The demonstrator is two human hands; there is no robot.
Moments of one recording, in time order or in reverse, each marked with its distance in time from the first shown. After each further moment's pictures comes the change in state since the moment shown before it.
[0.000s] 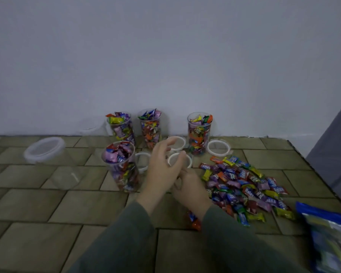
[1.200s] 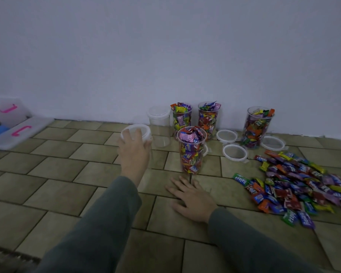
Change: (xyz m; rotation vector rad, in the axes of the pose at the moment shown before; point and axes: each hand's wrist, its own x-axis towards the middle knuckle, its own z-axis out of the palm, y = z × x) left_hand -0.017 -0.100 -0.233 0.974 0.282 -0.155; right_hand -0.038 -0.105 0.129 -0.417 -0.553 -0.335
